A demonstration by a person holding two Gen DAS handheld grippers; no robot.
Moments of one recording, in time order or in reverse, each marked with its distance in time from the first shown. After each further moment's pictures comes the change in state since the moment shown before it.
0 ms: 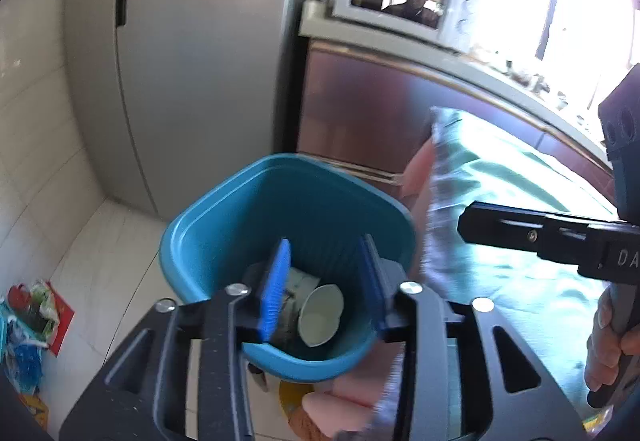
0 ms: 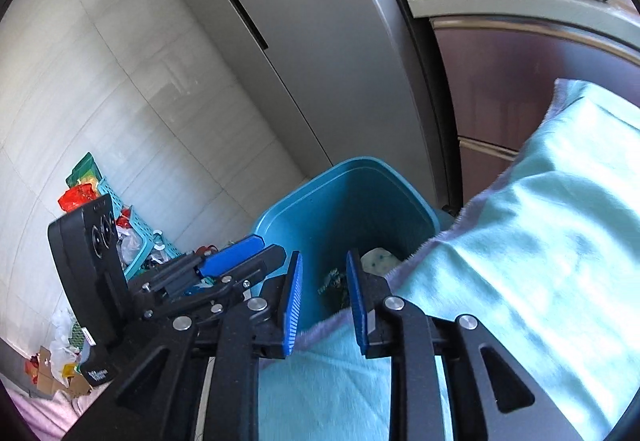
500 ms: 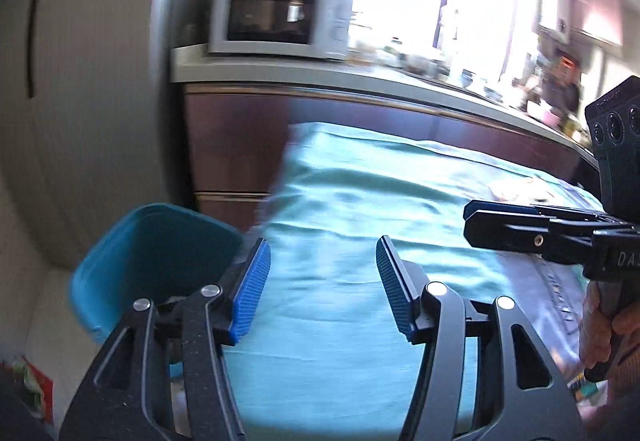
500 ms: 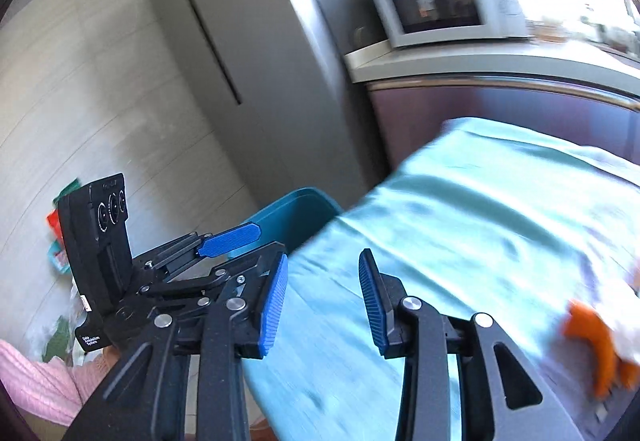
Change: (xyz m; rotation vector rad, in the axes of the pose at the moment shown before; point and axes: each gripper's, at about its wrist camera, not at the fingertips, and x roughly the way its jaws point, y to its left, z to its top) left arm -0.043 -0.123 -0.002 0.219 -0.064 -0.278; right arm -0.143 -0.034 -0.064 0.045 -0.208 -0.166
